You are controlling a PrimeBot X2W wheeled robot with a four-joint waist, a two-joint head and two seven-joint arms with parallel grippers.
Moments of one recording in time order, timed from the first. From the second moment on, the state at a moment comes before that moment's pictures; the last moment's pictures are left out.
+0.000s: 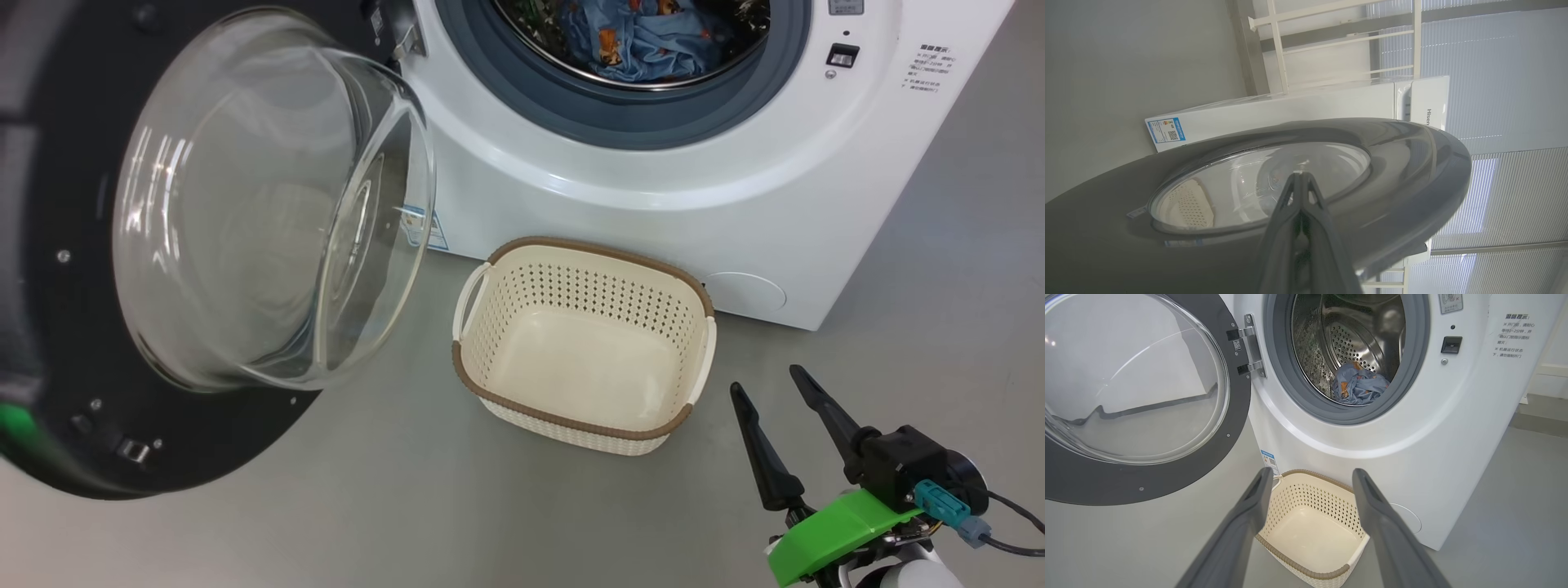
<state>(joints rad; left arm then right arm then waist) -0.43 0.29 0.55 0.46 -1.58 -0.08 0.78 -0.07 -0.09 0.07 0.07 0.14 0.13 -0.13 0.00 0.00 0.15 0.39</state>
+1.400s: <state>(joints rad) -0.19 0.04 0.29 -0.01 -1.76 0.03 1.05 -0.08 -0.06 0.07 0.14 0.17 0.13 -0.18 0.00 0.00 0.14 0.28</state>
